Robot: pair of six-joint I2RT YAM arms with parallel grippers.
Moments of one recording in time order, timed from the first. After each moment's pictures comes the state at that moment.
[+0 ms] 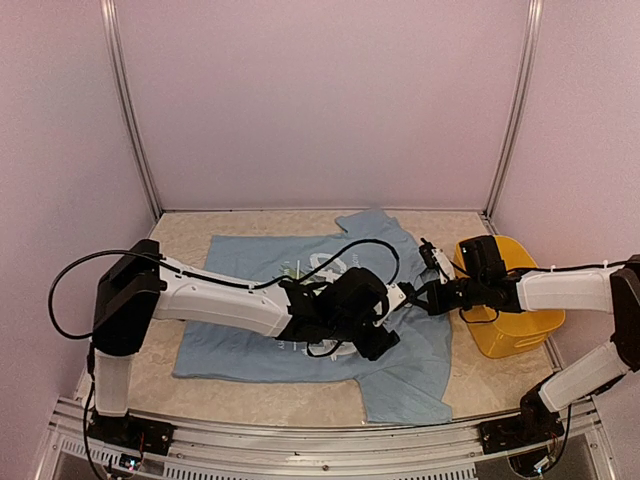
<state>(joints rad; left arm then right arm) -1.20 2.07 1.48 -0.11 -0.14 -0.02 0.42 1.39 0.64 0.02 -0.41 0.17</state>
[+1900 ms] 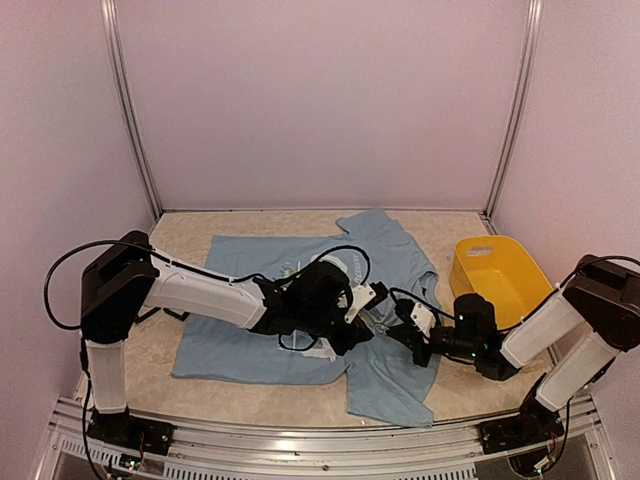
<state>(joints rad) -1.08 2.01 1.26 0.05 0.18 -0.04 0.70 1.55 0.23 0.95 -0.30 -0.28</state>
